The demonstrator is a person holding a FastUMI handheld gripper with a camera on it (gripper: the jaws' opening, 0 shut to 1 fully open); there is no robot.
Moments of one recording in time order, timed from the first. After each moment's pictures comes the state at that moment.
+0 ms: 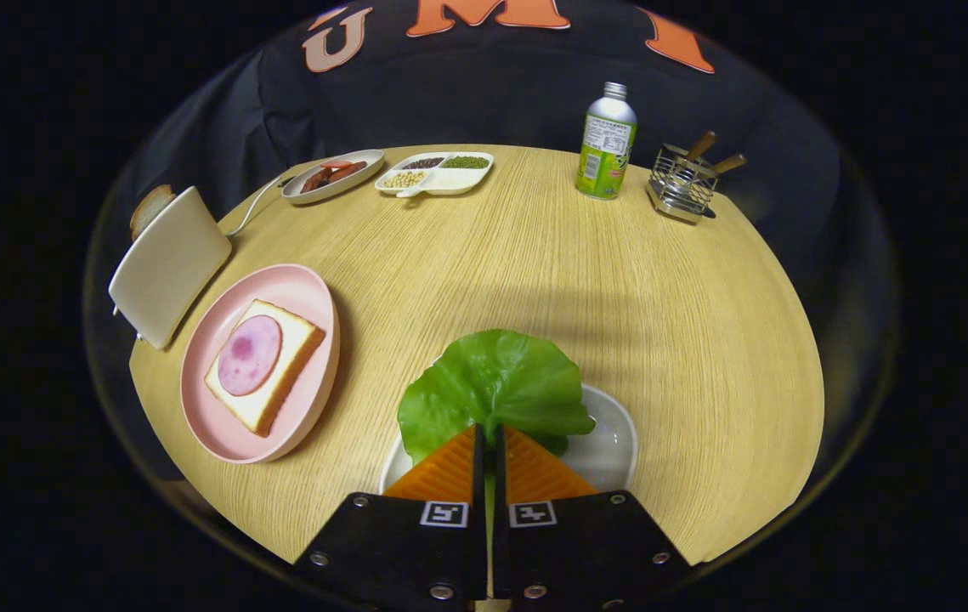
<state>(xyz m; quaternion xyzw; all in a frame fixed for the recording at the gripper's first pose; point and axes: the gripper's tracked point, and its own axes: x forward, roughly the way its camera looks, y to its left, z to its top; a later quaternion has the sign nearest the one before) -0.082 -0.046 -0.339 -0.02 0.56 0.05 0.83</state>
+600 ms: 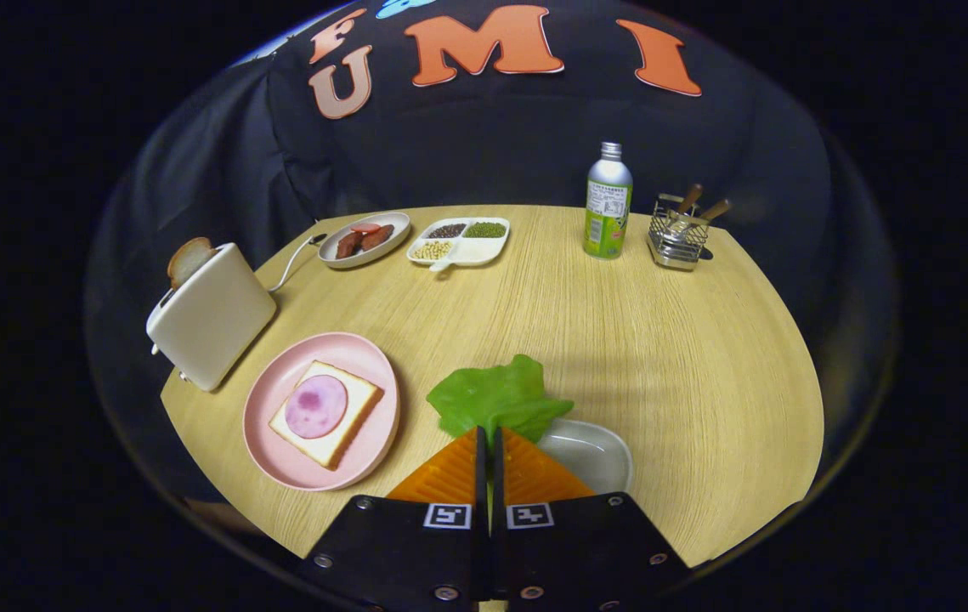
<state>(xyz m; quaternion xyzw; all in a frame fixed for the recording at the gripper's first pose) -0.057 -0.019 -0.273 0.02 0.48 0.09 0.88</state>
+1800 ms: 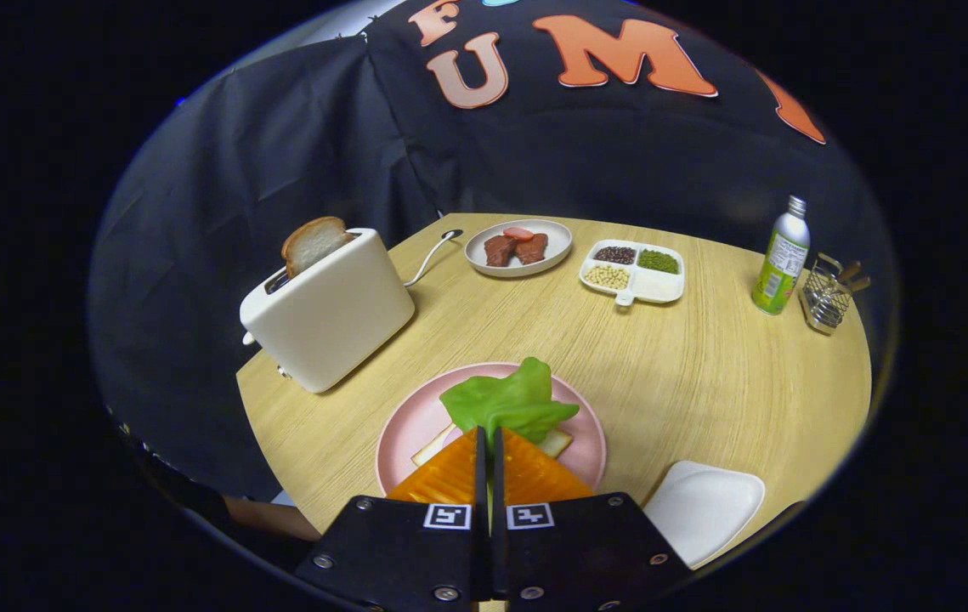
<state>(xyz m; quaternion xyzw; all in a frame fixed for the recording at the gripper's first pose) -0.055 0.145 -0.257 0.04 0.46 0.27 0.84</state>
